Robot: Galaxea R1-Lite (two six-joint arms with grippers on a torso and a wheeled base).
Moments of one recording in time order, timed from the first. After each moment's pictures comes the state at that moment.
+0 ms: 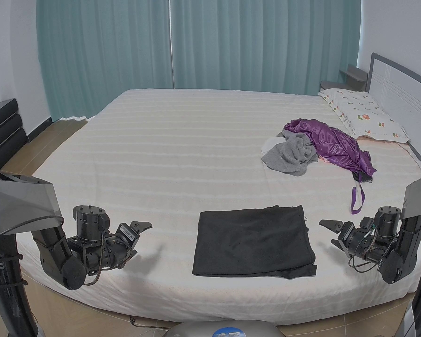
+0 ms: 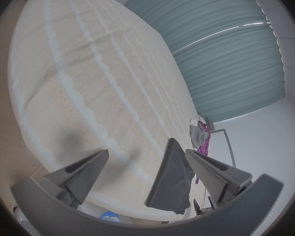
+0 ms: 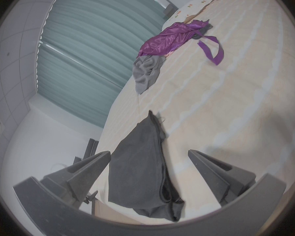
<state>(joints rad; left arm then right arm) -0.25 2.17 -0.44 -1.17 -0.15 -1.13 0.02 2.25 -0.24 -1.55 0.35 0.82</state>
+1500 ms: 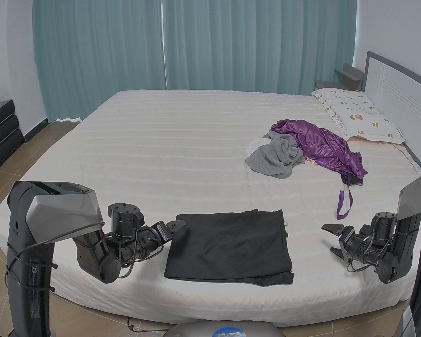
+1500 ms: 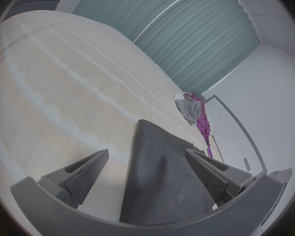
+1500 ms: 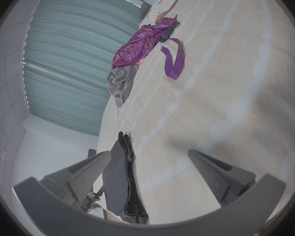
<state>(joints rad) -0.34 2.40 -0.73 -1.21 -0.15 -0.78 -0.03 2.36 -0.28 -1.55 0.38 0.95</state>
